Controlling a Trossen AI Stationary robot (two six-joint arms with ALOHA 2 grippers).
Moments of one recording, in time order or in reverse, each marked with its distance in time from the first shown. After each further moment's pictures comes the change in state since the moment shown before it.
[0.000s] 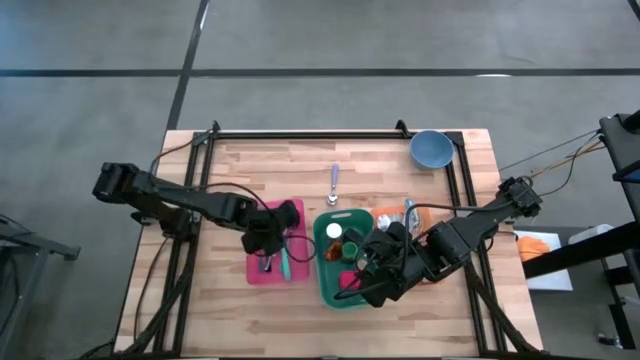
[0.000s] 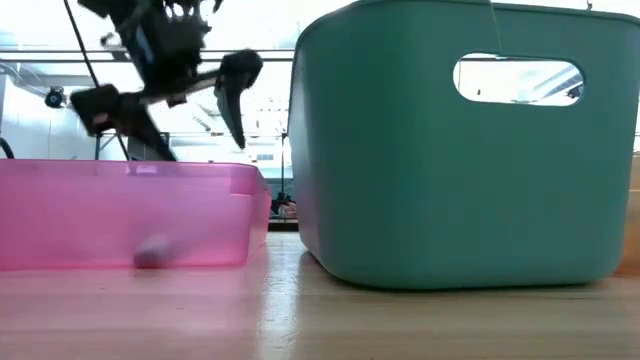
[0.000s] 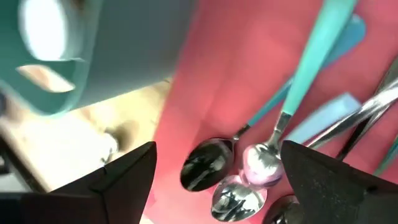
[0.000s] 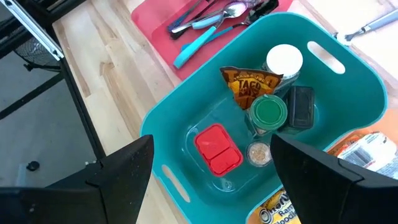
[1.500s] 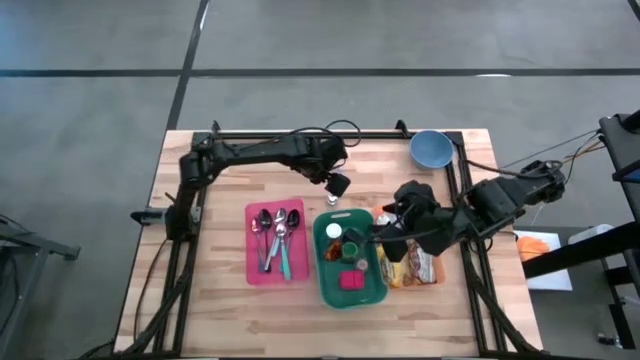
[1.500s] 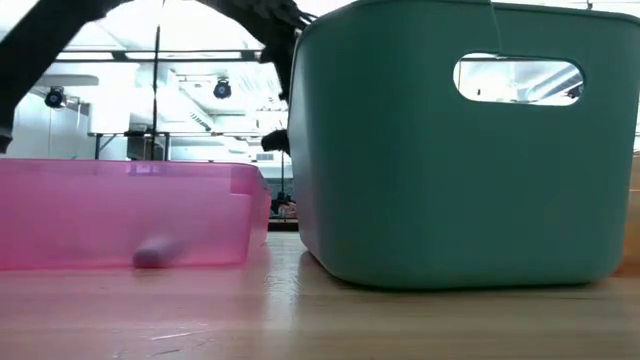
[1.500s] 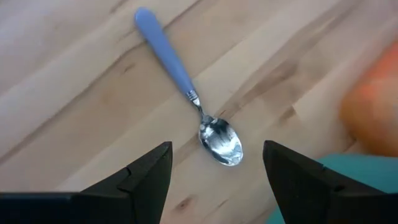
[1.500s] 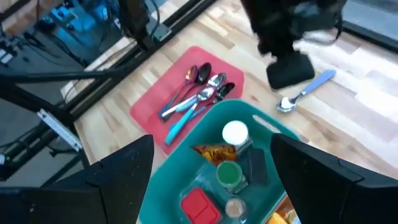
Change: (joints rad) left arm 0.454 0.627 0.827 -0.309 0.163 -1.592; right arm -0.064 -0.217 0.000 -0.027 0.199 0.023
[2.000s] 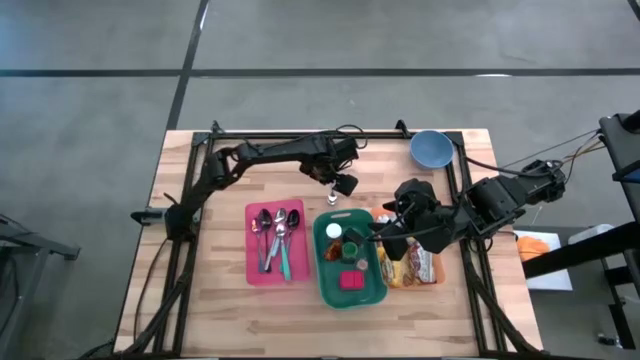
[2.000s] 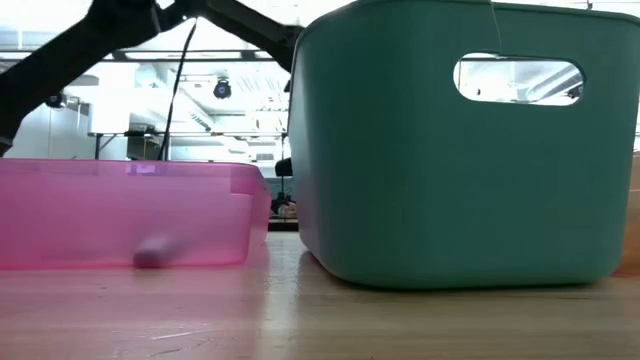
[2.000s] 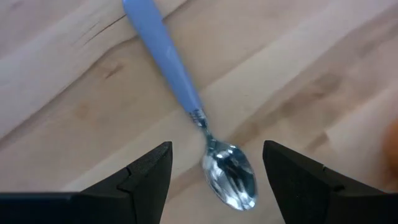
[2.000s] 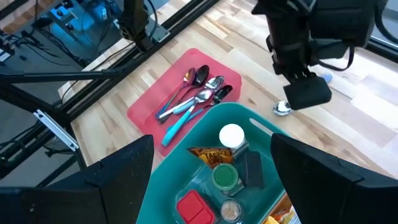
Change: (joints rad) left arm 0.028 0.231 0.217 -0.107 0.042 -0.041; right arm -0.007 -0.011 0.000 -0.001 0.011 -0.026
